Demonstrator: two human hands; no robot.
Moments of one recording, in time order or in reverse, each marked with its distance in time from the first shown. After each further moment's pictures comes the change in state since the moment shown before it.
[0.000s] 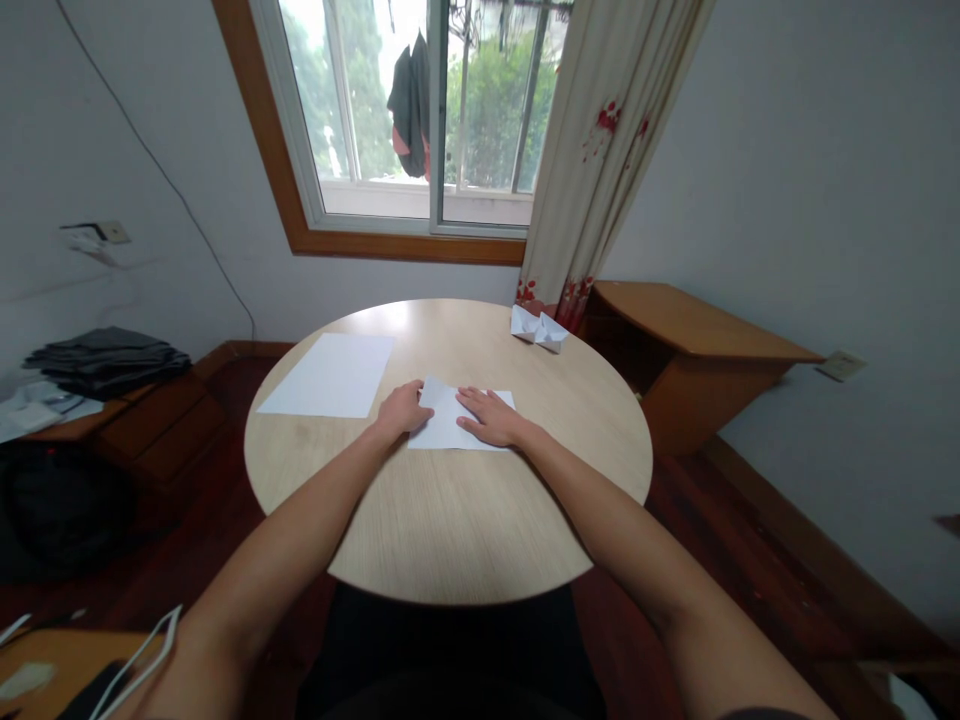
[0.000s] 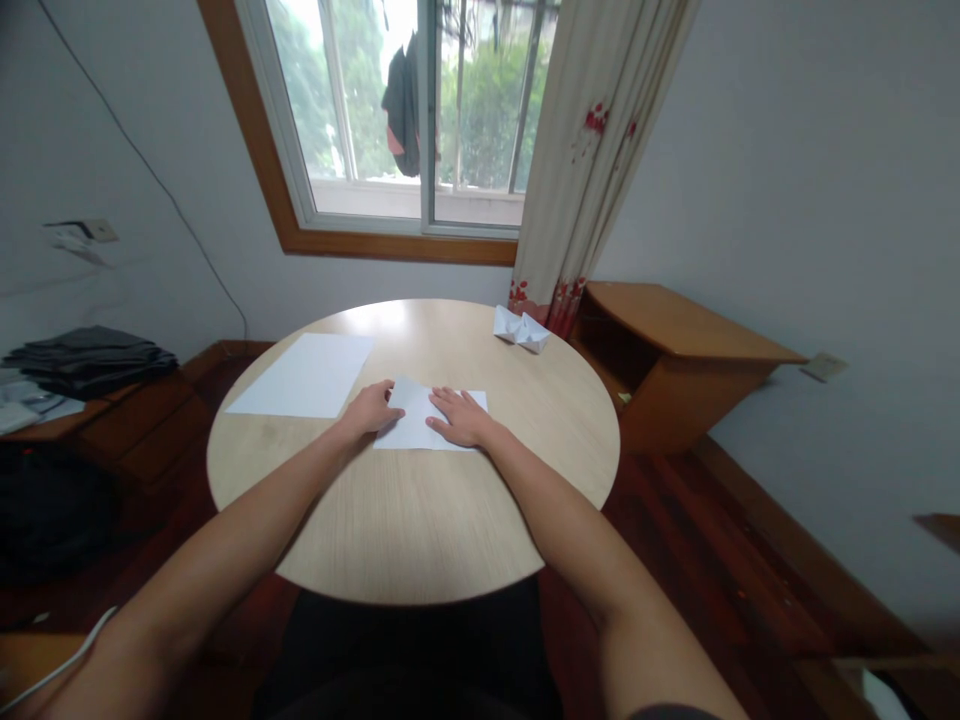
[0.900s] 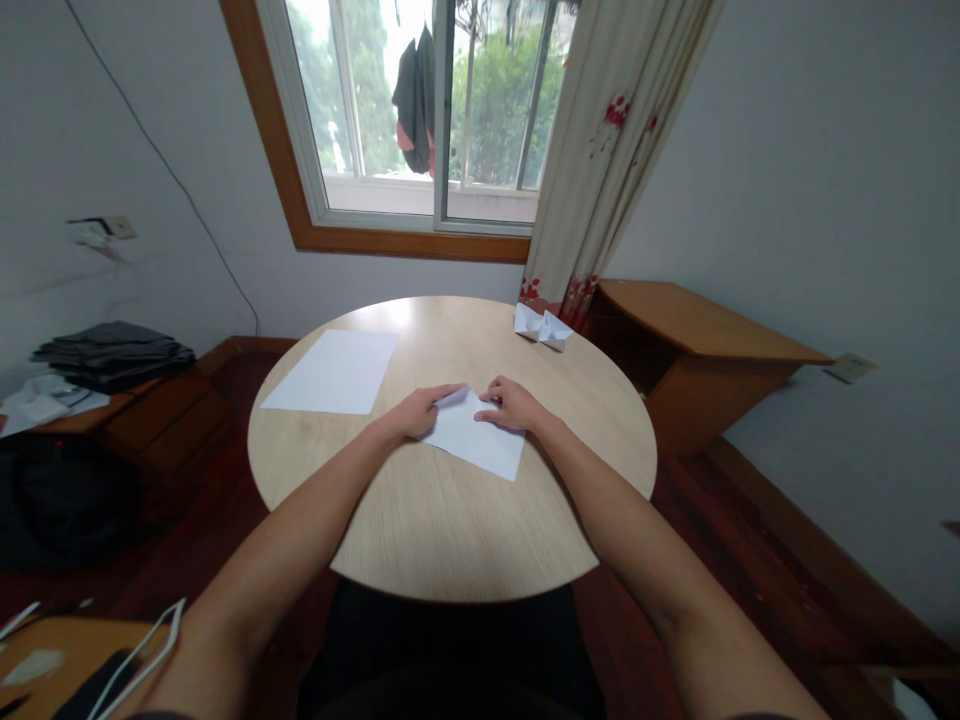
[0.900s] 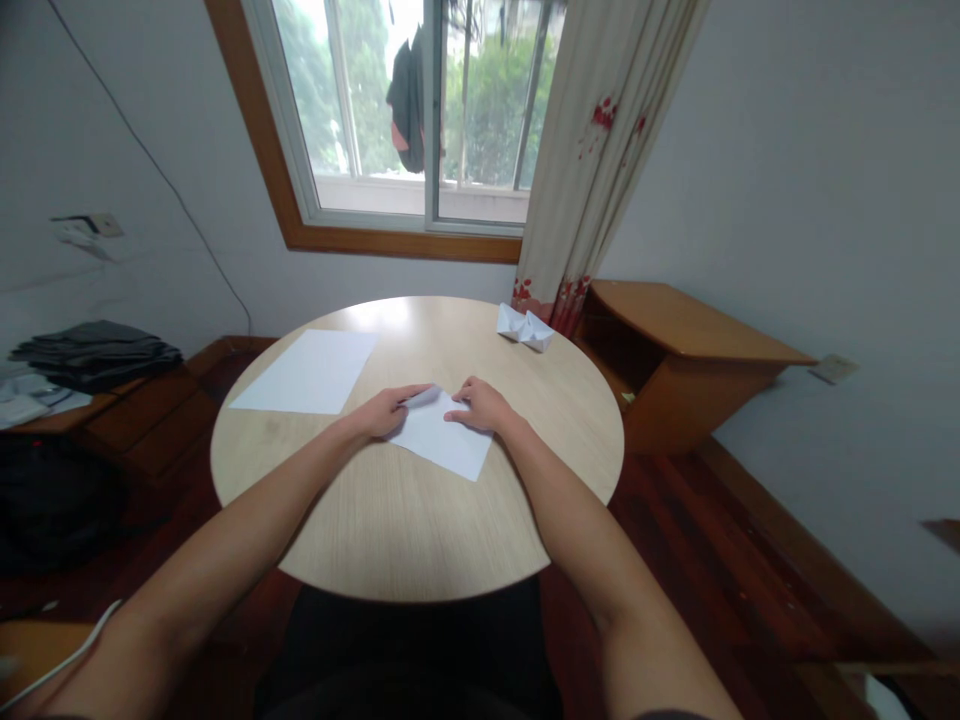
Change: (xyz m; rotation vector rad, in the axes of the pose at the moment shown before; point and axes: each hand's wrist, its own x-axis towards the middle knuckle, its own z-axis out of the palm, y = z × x) left_hand -0.009 0.005 0.001 -0.223 -0.190 0.494; right_hand -0.004 0.028 -0.016 0.121 0.233 0.039
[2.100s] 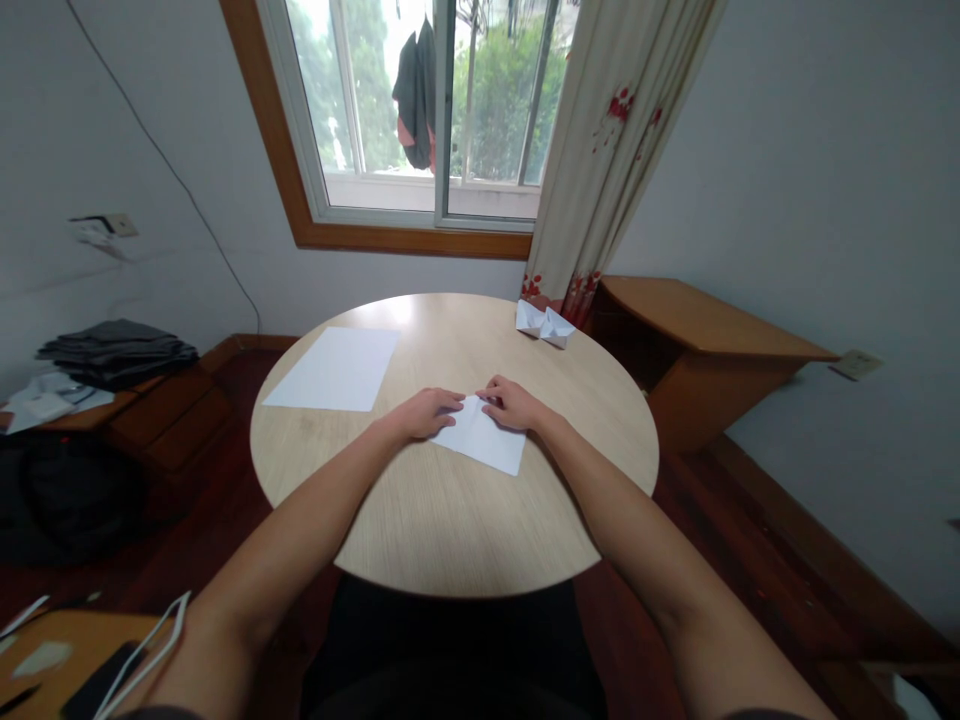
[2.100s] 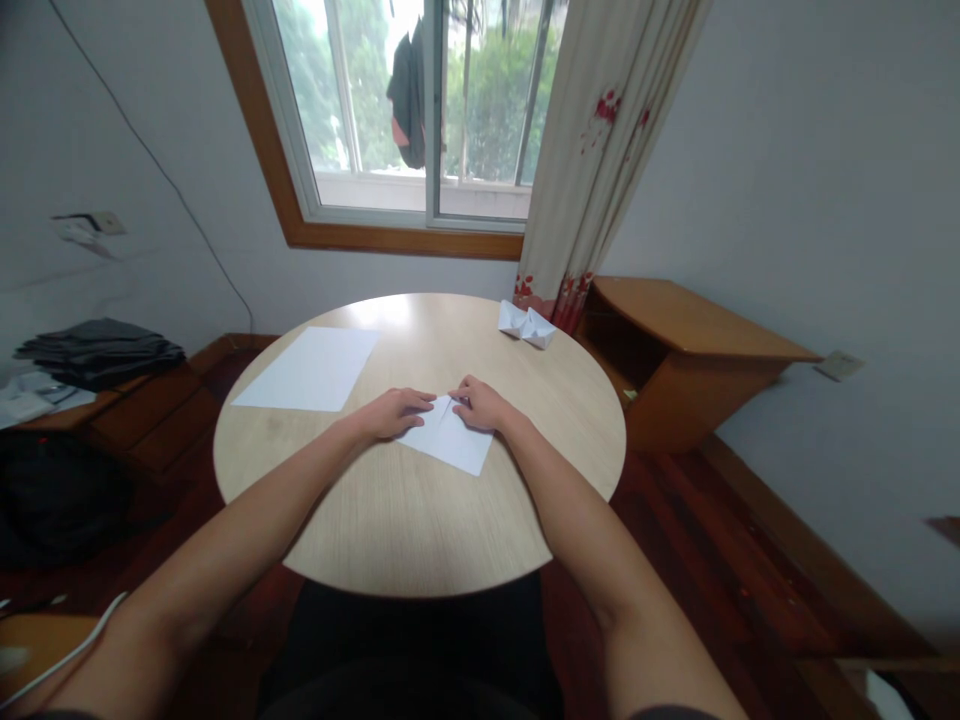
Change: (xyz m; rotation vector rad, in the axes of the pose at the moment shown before) left_hand 0.003 0.000 0.001 0.175 -0.115 0.148; right_hand -0.002 -0.001 0.001 0.024 -0.035 -0.144
